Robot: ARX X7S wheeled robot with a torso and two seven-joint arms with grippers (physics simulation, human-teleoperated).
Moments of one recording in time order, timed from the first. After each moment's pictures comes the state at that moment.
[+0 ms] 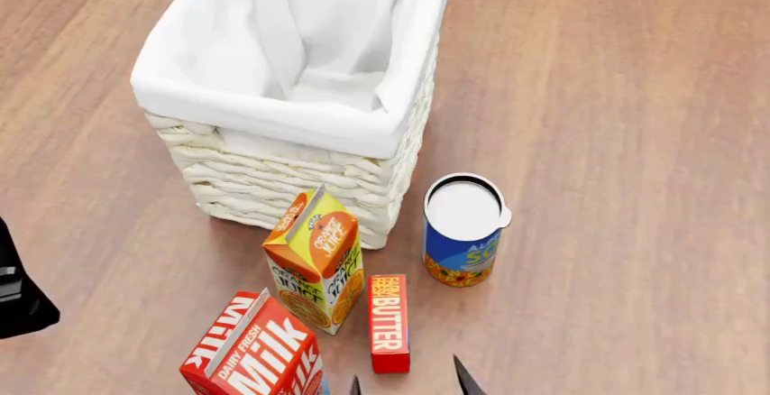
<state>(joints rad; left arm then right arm) -0.20 -0.19 -0.16 0.53 -0.29 -0.59 -0.25 0.10 0.17 -0.43 0.10 0.04 -0.13 0.23</state>
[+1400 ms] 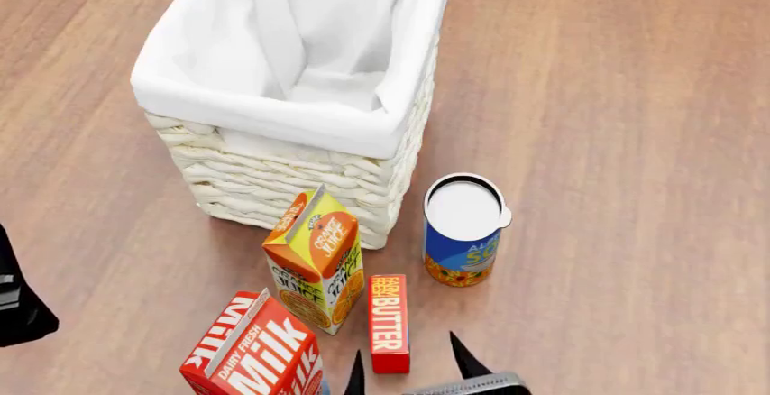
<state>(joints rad) -0.17 -0.22 -0.14 0.57 -0.33 -0.60 -0.29 0.26 0.15 -0.45 0.28 0.16 -0.09 0.18</state>
